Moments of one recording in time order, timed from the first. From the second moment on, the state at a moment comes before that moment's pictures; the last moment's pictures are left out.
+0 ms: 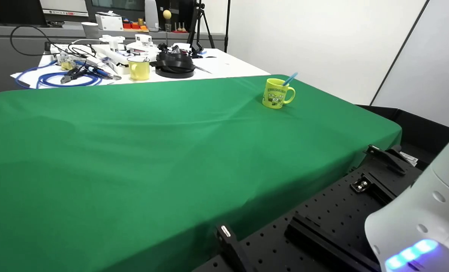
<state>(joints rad) 0.08 -0.67 0.24 -2.49 0.19 1.72 0.29</state>
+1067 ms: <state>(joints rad) 0.01 -0.04 0.01 -1.98 -0.31 1.59 -0.55</state>
